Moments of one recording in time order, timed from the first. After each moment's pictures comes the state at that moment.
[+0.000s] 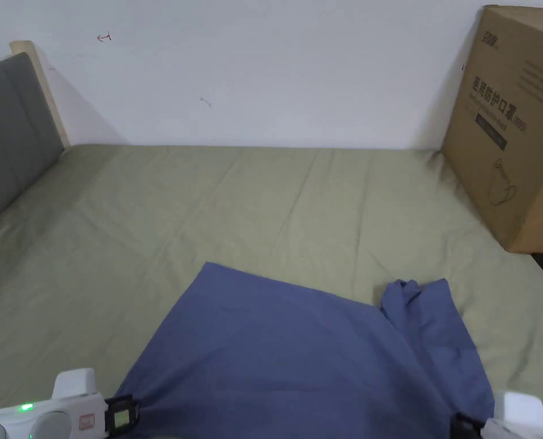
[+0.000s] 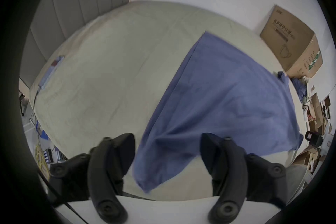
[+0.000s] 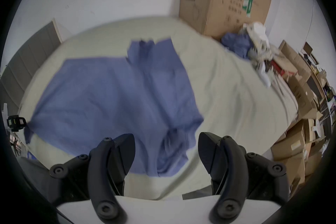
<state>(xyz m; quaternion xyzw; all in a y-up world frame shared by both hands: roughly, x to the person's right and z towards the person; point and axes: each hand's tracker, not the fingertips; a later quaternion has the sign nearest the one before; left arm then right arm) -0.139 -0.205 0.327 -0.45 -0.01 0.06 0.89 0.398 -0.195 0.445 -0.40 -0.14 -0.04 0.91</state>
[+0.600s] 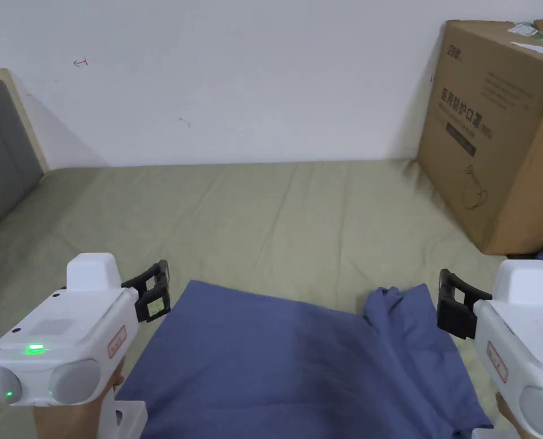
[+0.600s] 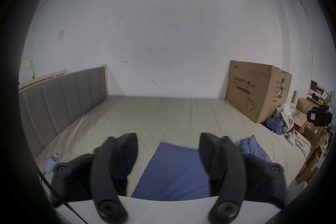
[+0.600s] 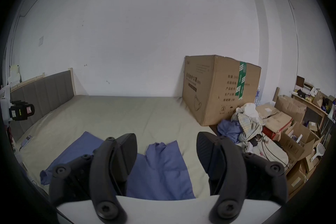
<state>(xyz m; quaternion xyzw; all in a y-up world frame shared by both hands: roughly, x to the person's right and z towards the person) -0.043 -0.044 0.329 -0.12 -0.09 0.00 0.99 0.348 -0.031 0.446 -0.15 -0.14 0.02 0.98</state>
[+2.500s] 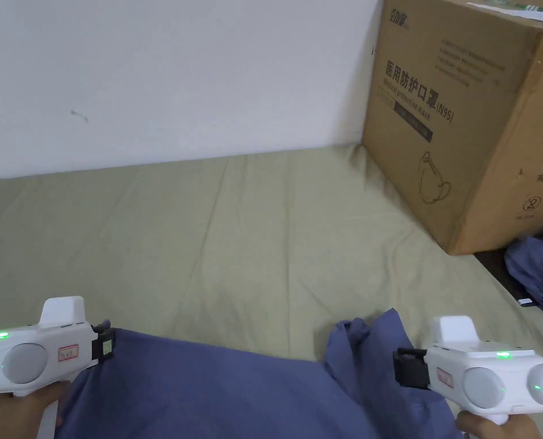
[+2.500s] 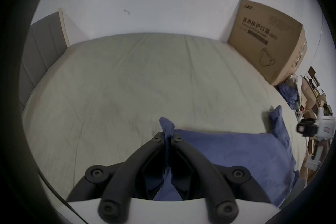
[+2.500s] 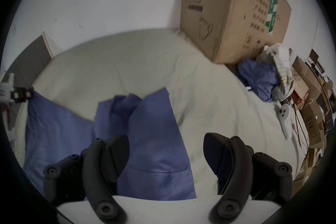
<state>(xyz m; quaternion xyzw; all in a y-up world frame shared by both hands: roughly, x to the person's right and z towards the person) 0.004 -0.182 0.050 -0.40 -0.17 -0.01 0.90 0.488 -0.221 0.228 -0.43 -0.14 -0.04 0.89</state>
